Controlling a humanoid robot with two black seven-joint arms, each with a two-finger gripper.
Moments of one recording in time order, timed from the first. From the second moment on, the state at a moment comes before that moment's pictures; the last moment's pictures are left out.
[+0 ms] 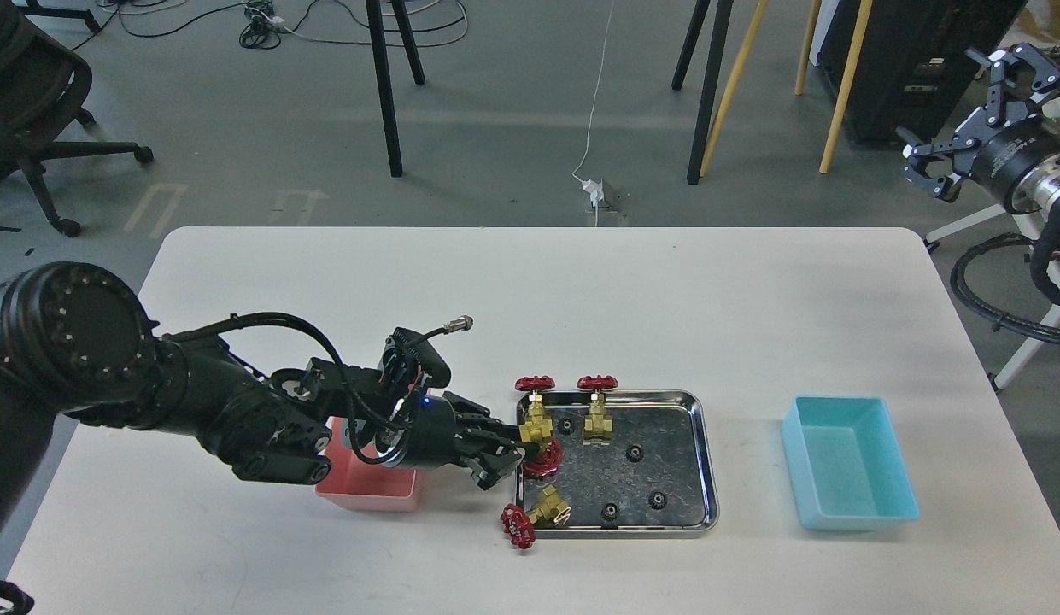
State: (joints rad) left arm -1.27 0.08 1.02 -1.07 0.88 0.37 -0.49; right arm 0.93 -0.52 0.74 0.41 0.09 0.49 -0.06
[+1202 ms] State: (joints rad) left arm -1.28 0.13 0.99 -1.14 0.88 0.40 -0.49; right arm 0.93 -0.52 0.74 0.41 0.09 0.49 -0.06
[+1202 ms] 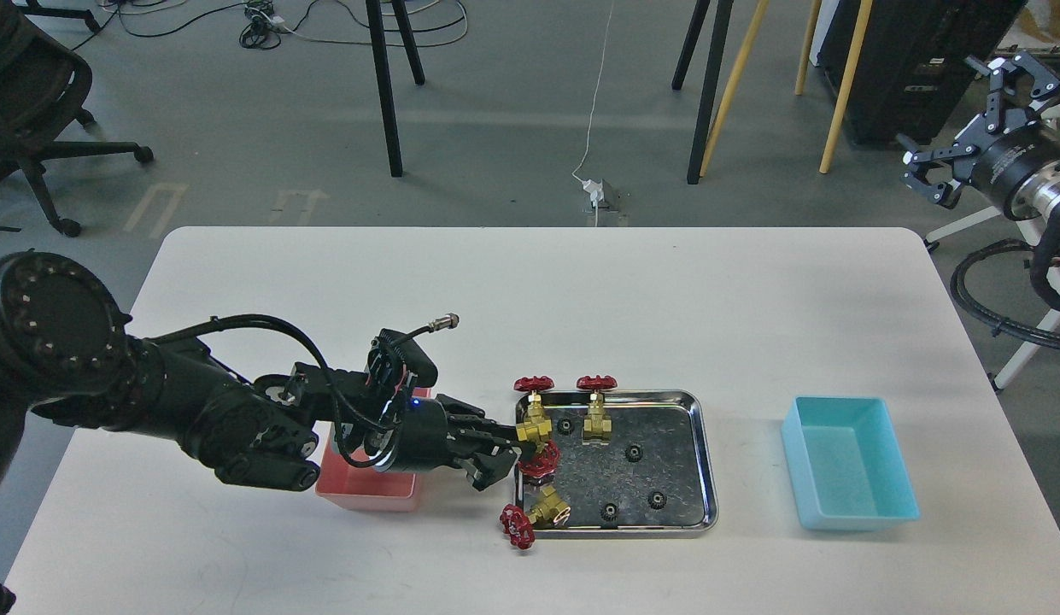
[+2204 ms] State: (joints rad) left arm -1.33 0.21 0.96 -1.23 0.89 0.42 -0.49; right arm 0.94 -0.52 0.75 0.41 0.09 0.49 -0.06
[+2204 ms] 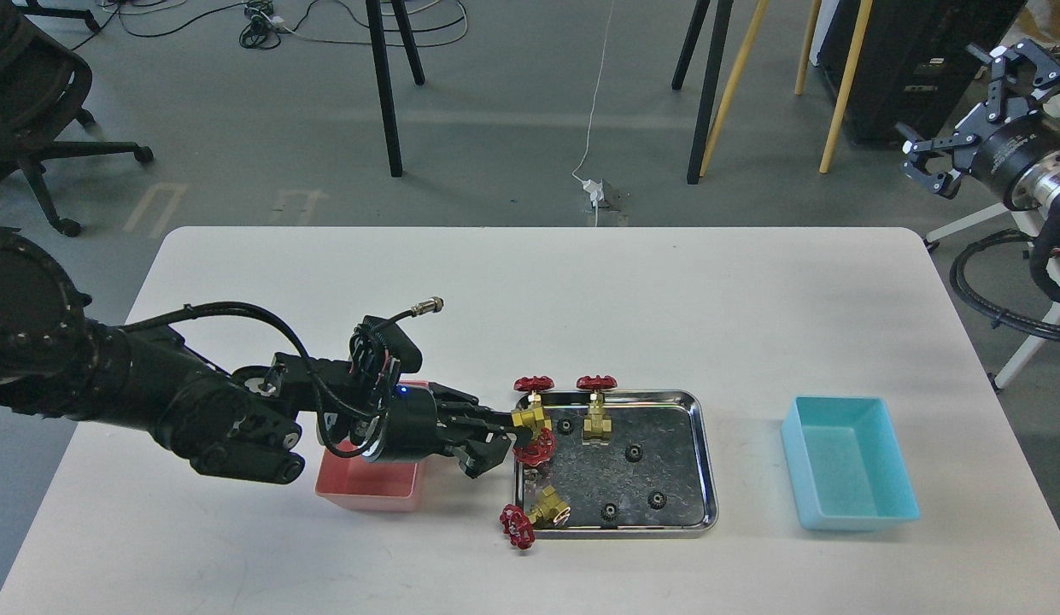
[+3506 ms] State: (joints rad) left arm -1.41 0.58 0.87 -1.48 1.00 0.46 -0.49; right arm 1.08 -0.46 0.75 0.41 0.09 0.49 -0.06
